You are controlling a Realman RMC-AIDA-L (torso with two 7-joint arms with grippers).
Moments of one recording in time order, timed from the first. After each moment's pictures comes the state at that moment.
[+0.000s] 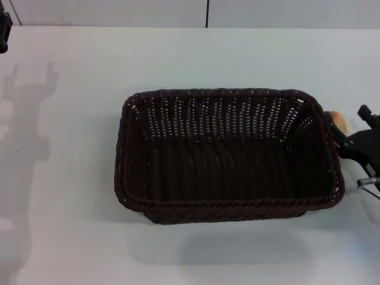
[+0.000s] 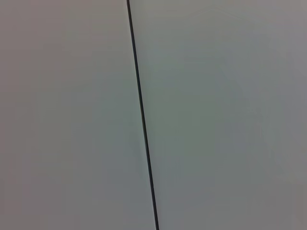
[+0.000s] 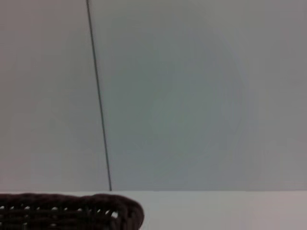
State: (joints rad) left arm -0.41 -2.06 -1.26 -0.35 2.40 1.11 0.19; right arm 0.40 2.08 -0.16 0.20 -1.44 -1.21 0.19
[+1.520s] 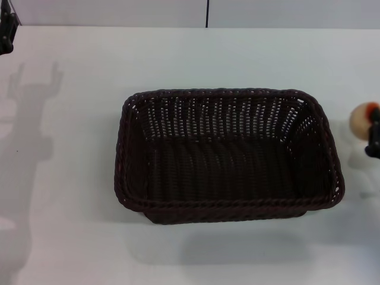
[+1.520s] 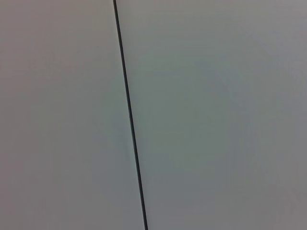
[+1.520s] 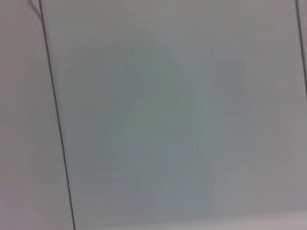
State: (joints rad) left arm -0.41 -2.06 -1.26 -0.35 2.43 1.11 0.19; right arm 0.32 2.08 -0.08 0.21 -1.44 -1.37 0.19
